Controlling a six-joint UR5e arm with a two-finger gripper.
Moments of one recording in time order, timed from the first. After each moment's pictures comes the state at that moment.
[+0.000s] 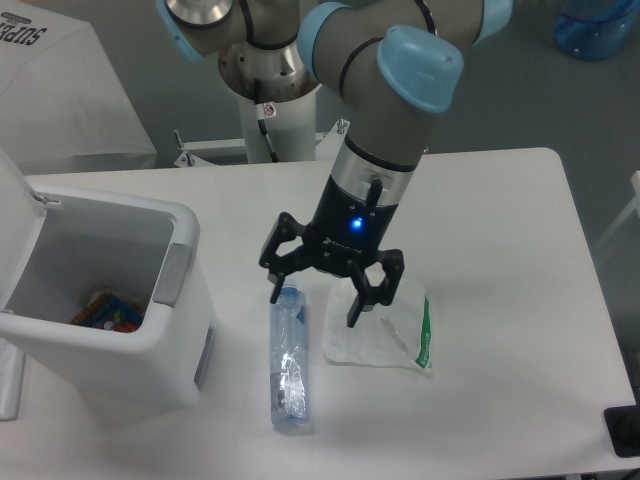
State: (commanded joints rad) arm 2.52 -1.87 -1.44 -1.11 1.06 0.60
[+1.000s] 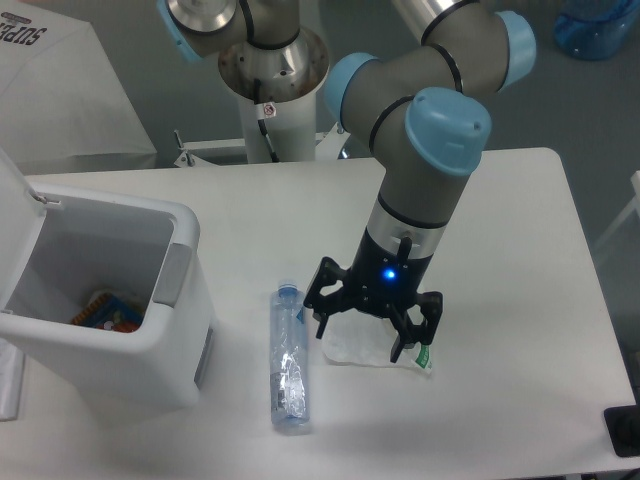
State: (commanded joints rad) arm 2.50 -2.00 -1.36 -1.12 1.28 0.77
